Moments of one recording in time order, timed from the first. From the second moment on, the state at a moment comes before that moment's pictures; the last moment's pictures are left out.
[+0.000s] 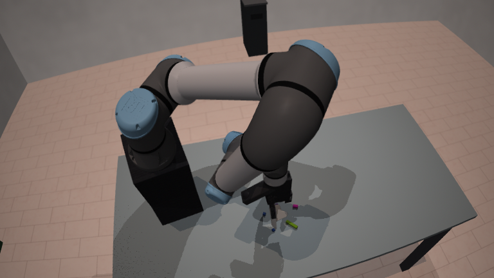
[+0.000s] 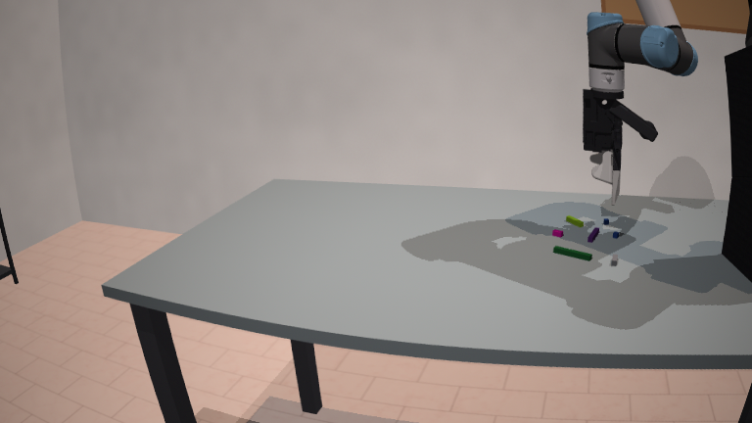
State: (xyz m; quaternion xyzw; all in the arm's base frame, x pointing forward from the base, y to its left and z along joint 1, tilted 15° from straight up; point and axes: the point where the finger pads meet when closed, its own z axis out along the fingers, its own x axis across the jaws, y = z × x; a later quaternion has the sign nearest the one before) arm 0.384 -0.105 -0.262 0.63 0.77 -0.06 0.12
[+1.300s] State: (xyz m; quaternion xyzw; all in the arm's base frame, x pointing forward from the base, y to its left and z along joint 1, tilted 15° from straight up) arm 0.398 -0.085 -0.267 0.76 0.64 -0.03 0.12
